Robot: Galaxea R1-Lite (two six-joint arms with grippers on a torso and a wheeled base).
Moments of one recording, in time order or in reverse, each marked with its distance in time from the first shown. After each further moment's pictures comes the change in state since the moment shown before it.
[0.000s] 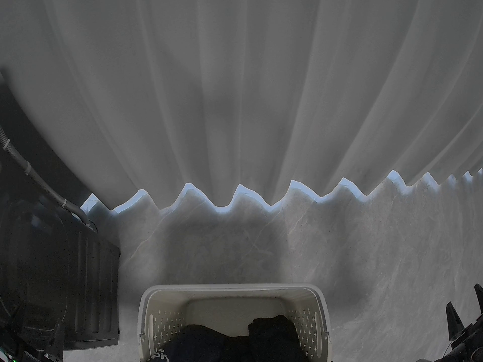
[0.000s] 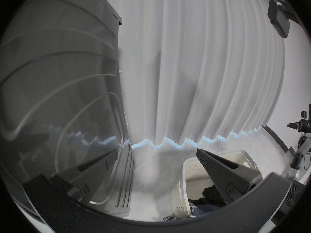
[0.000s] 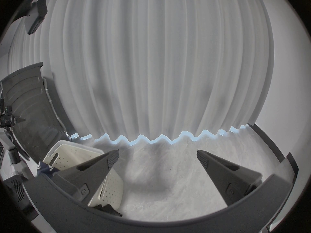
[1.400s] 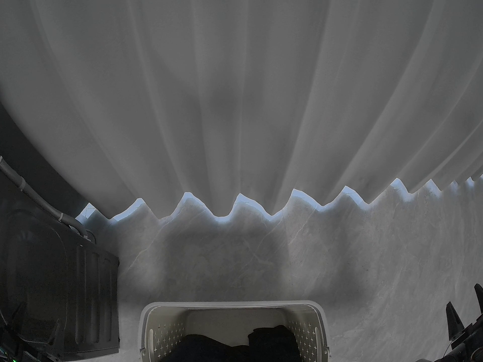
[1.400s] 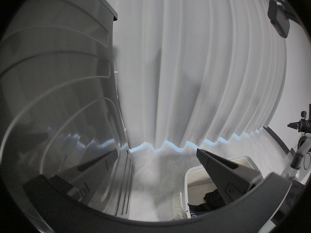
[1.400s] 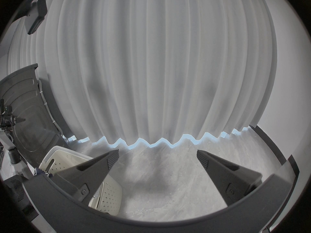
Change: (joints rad) left arm 0.000 0.000 0.000 0.000 0.000 0.000; right arm 0.000 0.000 0.000 -0.001 0.000 0.000
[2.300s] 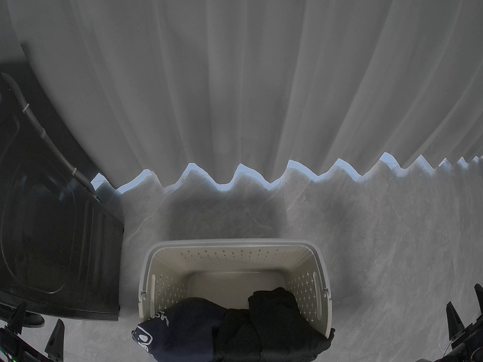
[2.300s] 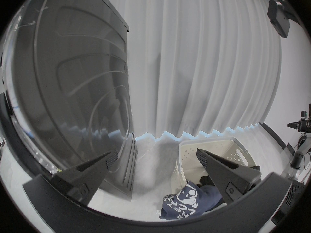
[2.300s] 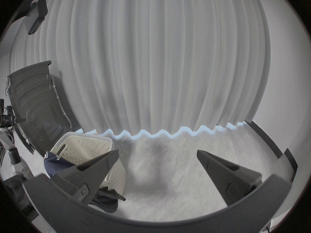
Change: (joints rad) left arm 0.000 0.000 0.000 0.000 0.000 0.000; right arm 0.002 0.000 0.000 0.000 0.000 0.002
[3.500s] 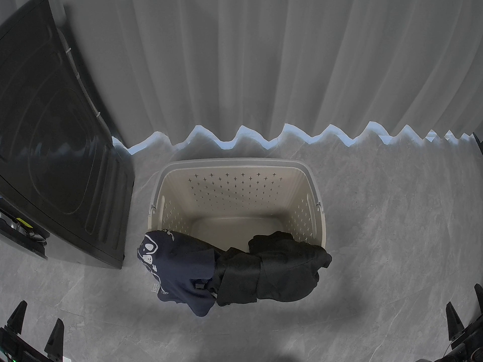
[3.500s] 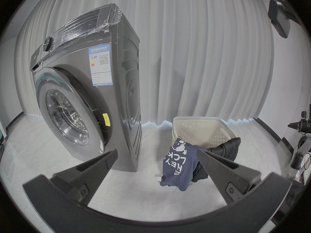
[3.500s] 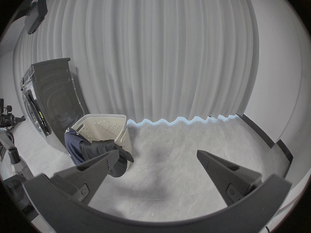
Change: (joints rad) left arm 0.000 0.000 0.000 0.000 0.003 -0.001; right arm -0.003 0.000 0.000 0.000 0.000 -0.003
